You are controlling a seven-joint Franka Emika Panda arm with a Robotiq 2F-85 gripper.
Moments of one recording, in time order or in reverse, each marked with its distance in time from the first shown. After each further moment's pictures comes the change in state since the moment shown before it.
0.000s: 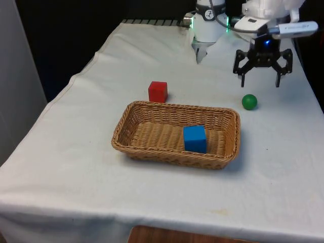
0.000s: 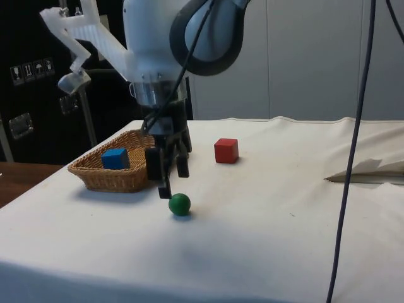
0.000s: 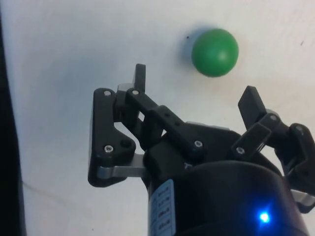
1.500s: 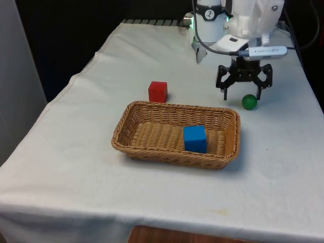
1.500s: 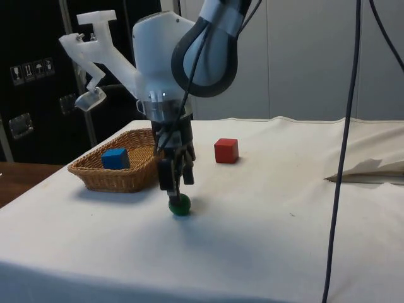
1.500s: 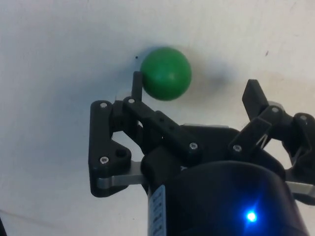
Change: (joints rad) arm -0.010 0.094 -0.072 0.012 0.000 0.057 -0.144
